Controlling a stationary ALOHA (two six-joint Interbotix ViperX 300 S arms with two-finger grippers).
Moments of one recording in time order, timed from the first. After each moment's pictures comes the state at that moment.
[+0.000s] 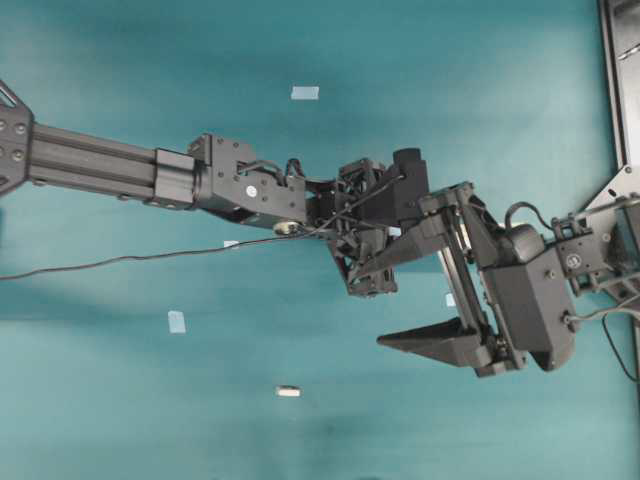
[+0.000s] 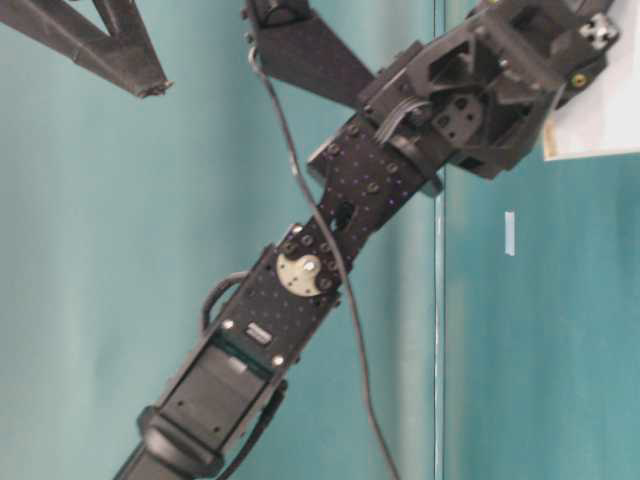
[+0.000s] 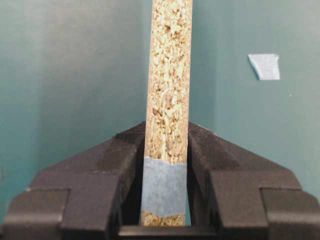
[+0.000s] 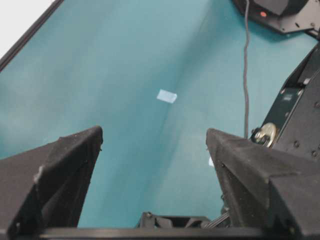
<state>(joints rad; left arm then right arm) 0.01 0.57 0.01 -0.07 0.14 -0.01 0.26 -0.42 0.70 -0.14 0.15 0.03</state>
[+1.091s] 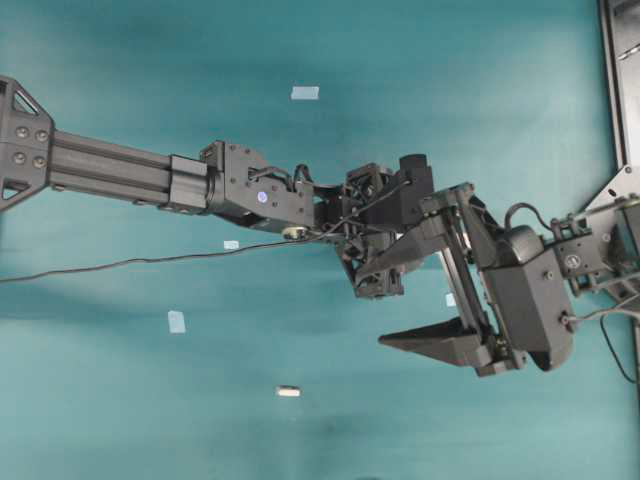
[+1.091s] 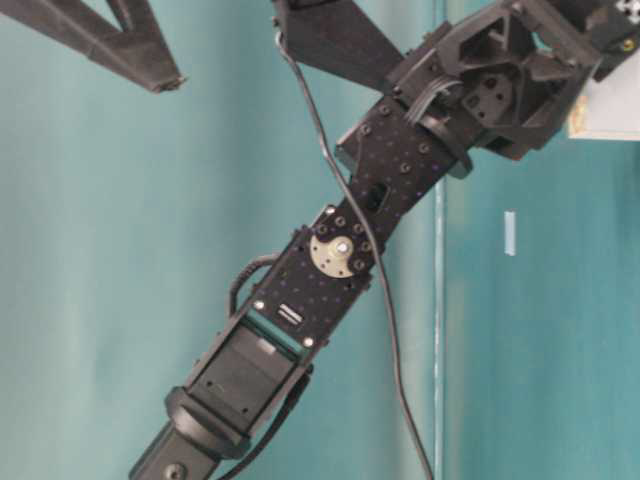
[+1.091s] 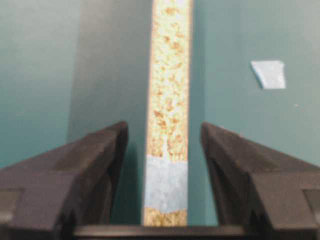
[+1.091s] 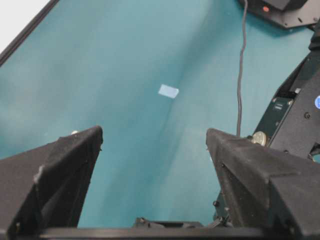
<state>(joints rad) 0.01 0.61 -0.02 -0.07 0.11 -0.01 0.26 -0.42 0.71 -0.14 0.15 0.03</state>
